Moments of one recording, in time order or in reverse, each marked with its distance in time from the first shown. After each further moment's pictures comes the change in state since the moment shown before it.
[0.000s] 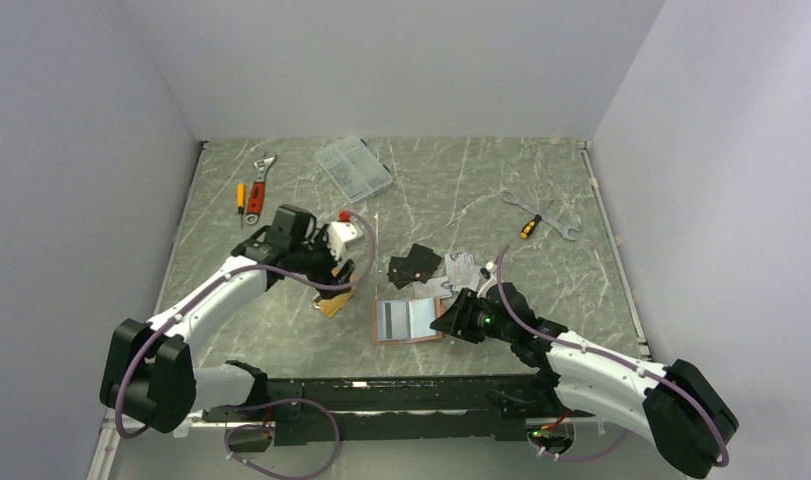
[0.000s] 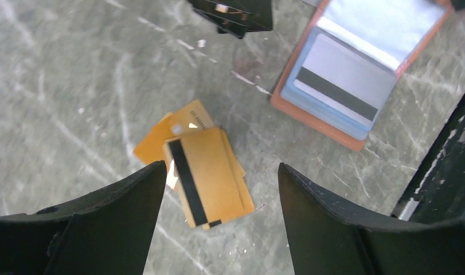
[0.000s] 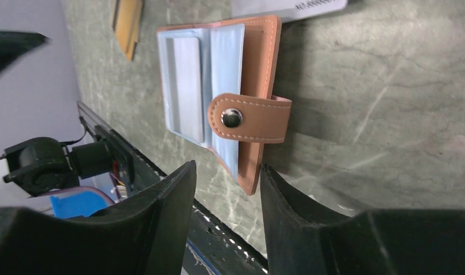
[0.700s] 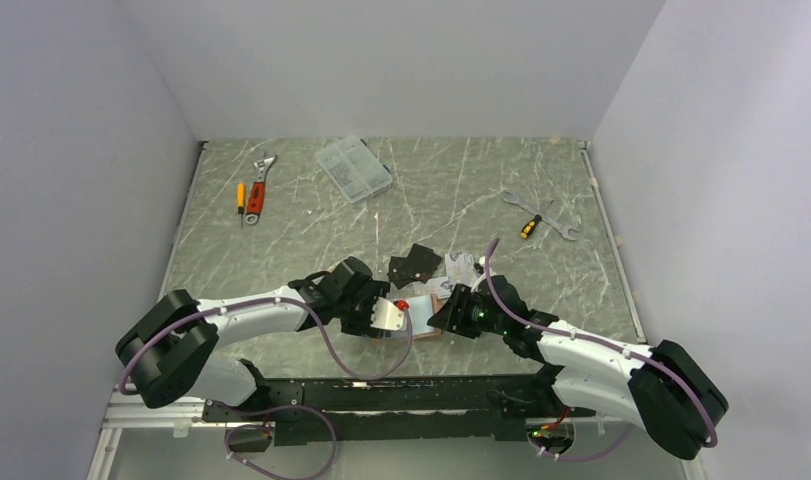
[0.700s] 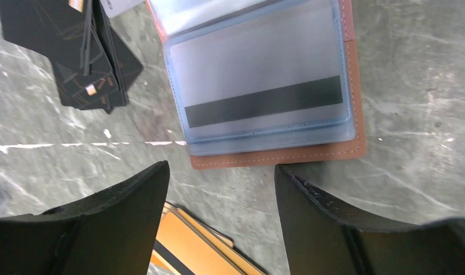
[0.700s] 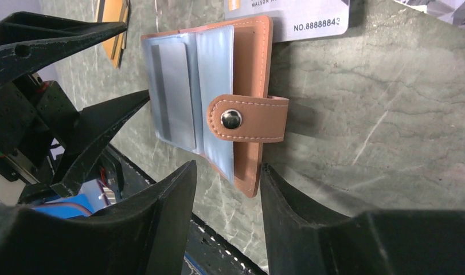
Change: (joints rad) left arm -0.486 0.139 -0.210 0.296 -0.310 0.457; right arm 0.000 0.105 0.060 0.014 0.016 -0.031
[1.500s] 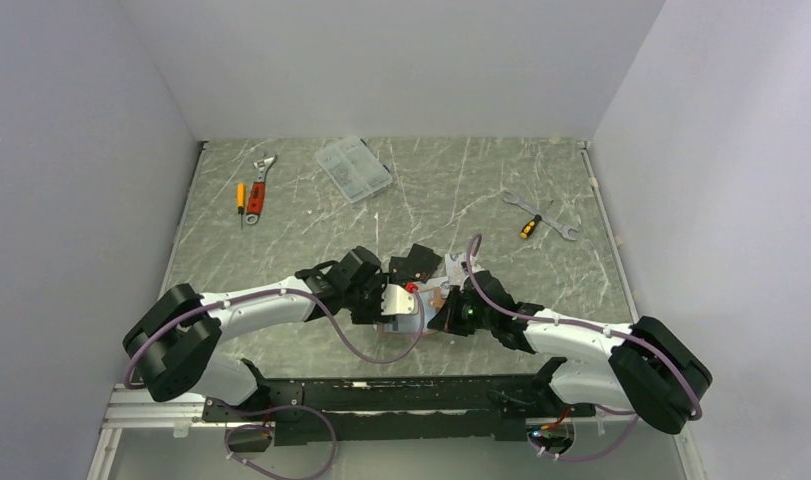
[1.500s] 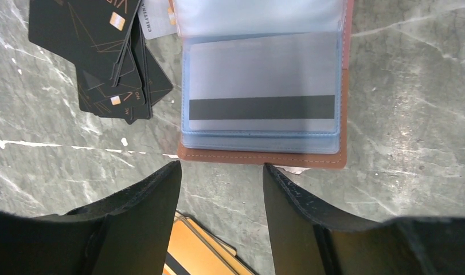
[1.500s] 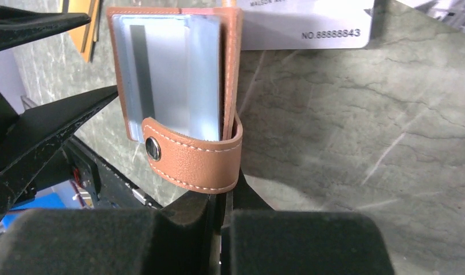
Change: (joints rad) left arm -0.033 0.039 0.107 -0.018 -0.012 -0.129; right arm 0.049 0.150 0.082 -0.003 0.025 -0.051
